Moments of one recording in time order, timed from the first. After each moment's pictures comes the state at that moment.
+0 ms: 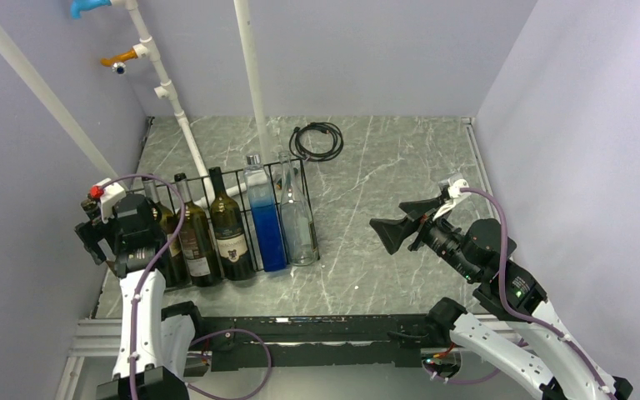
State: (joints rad) left arm 0.28 0.74 0.58 -0.26 -0.82 -0.02; right arm 0.73 0.49 0.86 -0.45 0.05 0.32
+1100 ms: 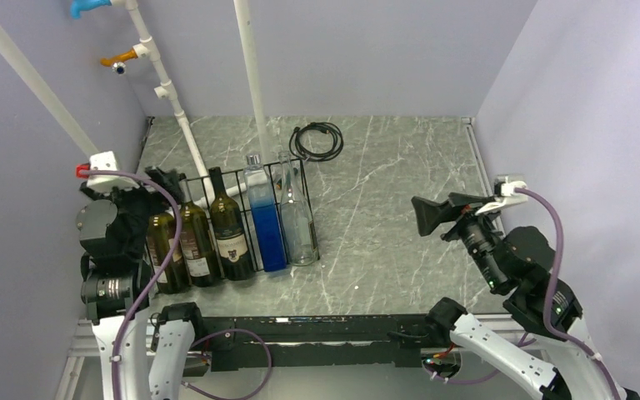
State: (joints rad) left arm 0.17 0.56 1.00 -0.50 -0.09 -0.21; right arm 0.73 0.47 1.04 -0.61 0.40 0.31
